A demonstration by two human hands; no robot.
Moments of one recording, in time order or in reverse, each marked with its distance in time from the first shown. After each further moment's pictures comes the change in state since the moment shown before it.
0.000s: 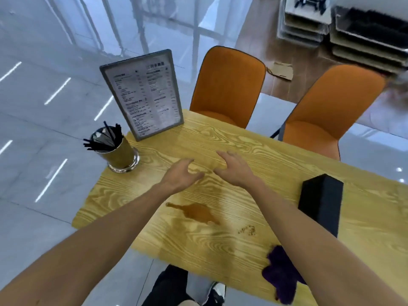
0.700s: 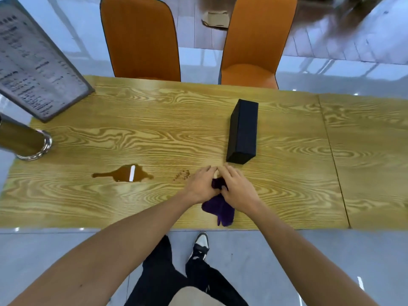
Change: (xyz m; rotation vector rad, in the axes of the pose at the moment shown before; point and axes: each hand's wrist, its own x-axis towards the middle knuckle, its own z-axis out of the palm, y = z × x) left_hand -0.104 0.141 0.299 0.318 -0.371 0.315; right_hand -0.243 0.247 0.108 0.030 0.229 0.063
